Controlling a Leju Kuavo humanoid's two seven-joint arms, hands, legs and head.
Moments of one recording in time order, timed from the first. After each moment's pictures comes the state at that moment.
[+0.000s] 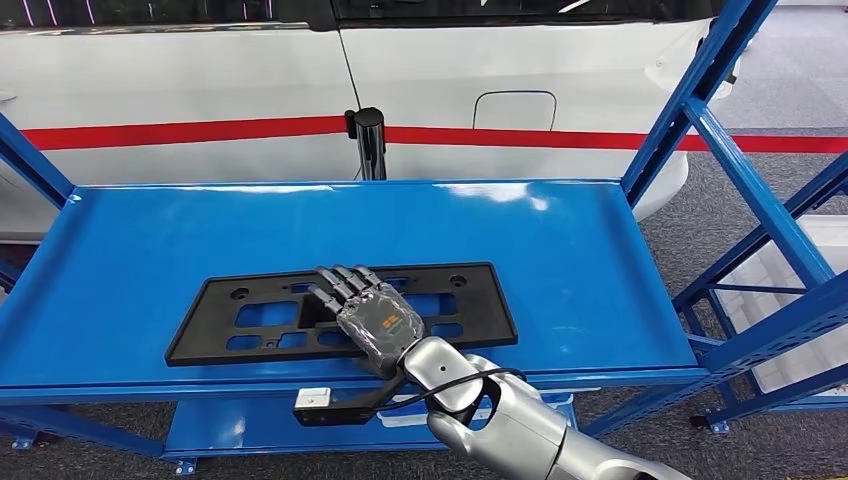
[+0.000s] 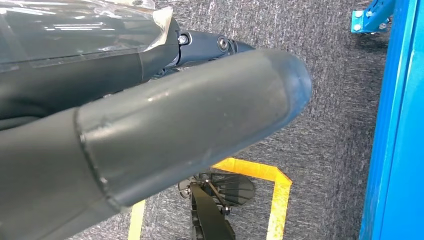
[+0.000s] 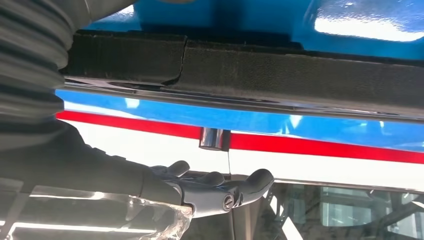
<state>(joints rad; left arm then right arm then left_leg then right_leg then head) -0.04 -0.01 0.04 -0.21 0.00 0.25 -0.42 -0.44 -0.08 0.90 -1.37 1.21 0.02 0.22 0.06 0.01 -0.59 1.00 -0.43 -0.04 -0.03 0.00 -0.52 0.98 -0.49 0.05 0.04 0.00</state>
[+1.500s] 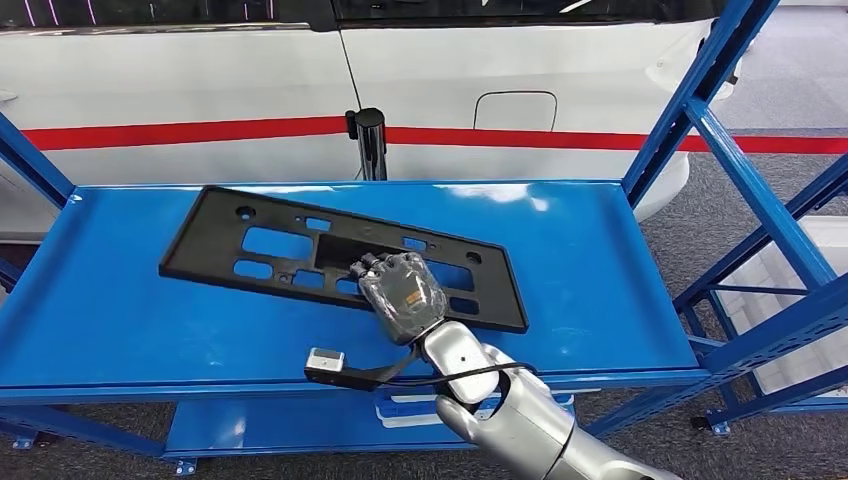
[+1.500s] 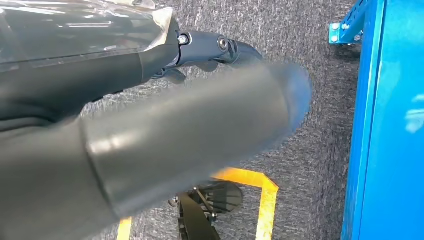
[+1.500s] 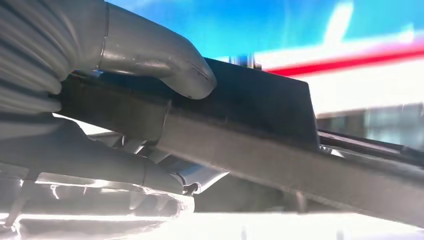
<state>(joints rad) -0.06 -0.01 0.04 -0.22 -0.03 0.28 -0.44 -0.40 -0.06 0.76 -1.41 1.33 -0.25 0.25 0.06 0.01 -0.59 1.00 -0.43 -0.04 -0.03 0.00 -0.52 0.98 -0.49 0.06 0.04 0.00</state>
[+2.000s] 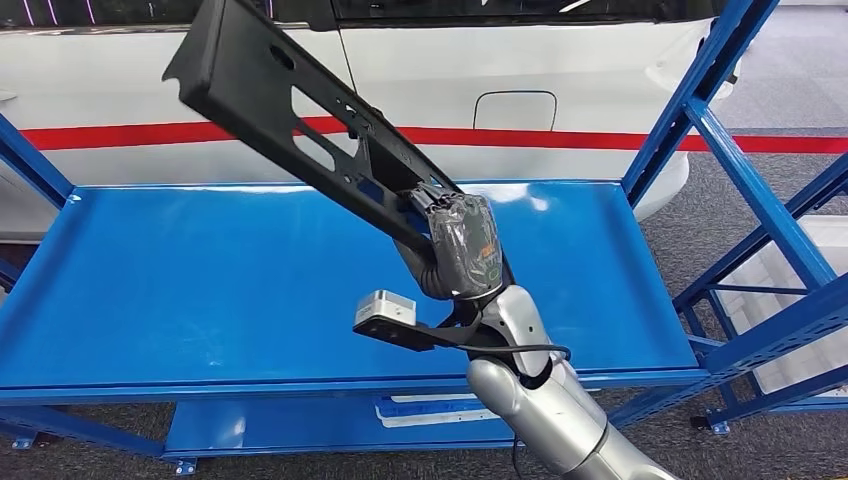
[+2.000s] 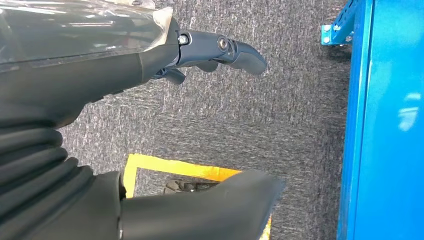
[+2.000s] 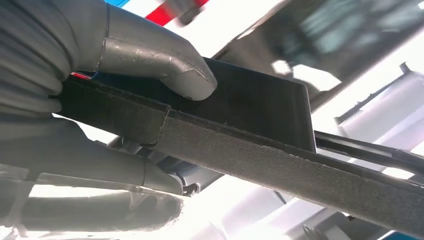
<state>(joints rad) -0.07 -0.01 0.03 -0.22 -0.04 0.29 -0.44 -0.38 -0.07 0.57 -1.63 0.91 -0.44 0.00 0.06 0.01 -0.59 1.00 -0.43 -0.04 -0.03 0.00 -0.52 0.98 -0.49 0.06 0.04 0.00</state>
